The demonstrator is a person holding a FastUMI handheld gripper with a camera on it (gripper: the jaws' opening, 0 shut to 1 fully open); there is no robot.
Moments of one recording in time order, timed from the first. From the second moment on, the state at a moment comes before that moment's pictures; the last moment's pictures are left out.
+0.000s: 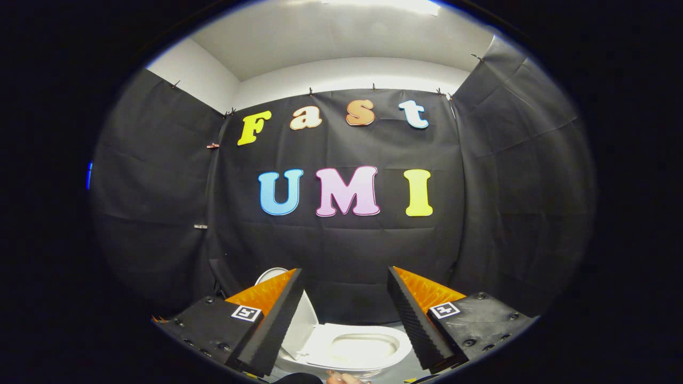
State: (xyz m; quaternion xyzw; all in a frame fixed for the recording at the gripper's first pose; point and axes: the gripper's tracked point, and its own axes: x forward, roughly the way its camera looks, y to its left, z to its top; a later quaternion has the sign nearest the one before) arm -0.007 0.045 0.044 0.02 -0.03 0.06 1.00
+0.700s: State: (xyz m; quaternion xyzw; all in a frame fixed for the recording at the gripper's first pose) arm -0.009 0.040 0.043 0.03 -0.03 0.06 1.00
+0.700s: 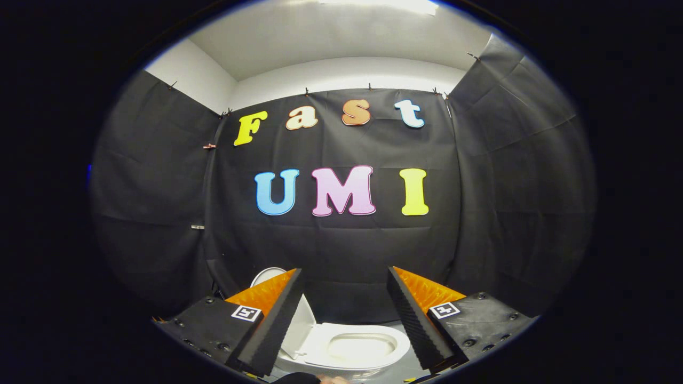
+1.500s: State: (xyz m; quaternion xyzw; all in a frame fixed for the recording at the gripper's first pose) arm -0.010 0.037 0.042 0.03 -0.03 0.05 1.00
